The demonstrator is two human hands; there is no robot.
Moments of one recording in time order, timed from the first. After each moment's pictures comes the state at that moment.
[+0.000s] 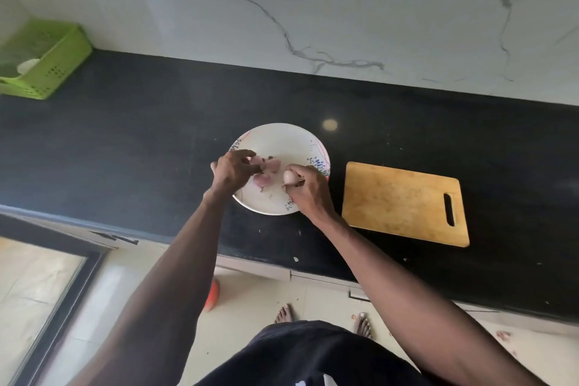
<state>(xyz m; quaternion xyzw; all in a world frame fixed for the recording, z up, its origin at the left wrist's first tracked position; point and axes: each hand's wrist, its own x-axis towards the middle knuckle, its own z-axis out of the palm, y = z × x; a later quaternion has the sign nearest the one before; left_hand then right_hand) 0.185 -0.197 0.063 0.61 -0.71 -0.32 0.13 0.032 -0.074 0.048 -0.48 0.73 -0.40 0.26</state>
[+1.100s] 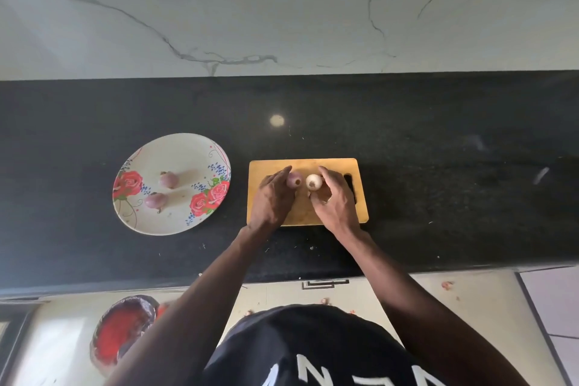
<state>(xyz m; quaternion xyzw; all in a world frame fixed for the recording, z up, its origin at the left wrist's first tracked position) -0.037 -0.028 0.035 0.38 -0.82 -0.38 0.19 -0.160 0.073 0.011 -0.41 0.81 -0.41 0.08</state>
